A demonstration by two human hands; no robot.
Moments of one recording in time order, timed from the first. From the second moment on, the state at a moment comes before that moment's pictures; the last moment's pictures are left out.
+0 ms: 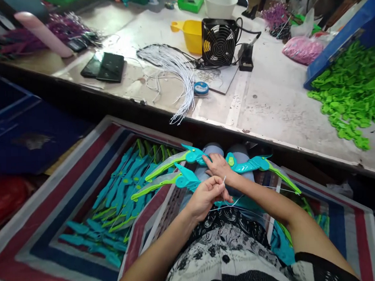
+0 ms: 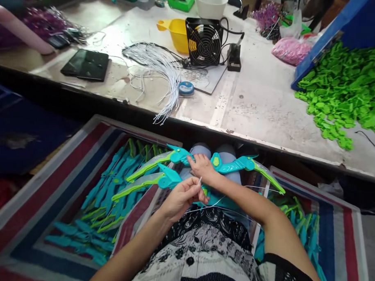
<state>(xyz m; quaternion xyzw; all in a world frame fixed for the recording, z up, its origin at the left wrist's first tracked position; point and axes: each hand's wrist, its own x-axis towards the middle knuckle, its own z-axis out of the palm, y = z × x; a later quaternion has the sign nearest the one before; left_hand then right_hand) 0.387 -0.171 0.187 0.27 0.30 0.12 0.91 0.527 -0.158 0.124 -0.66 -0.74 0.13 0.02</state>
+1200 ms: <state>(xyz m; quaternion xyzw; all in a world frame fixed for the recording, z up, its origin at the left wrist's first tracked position) 0.355 -0.043 0.182 0.48 0.56 0.52 0.43 0.610 -0.165 0.112 -0.45 -0.45 0.73 0.25</state>
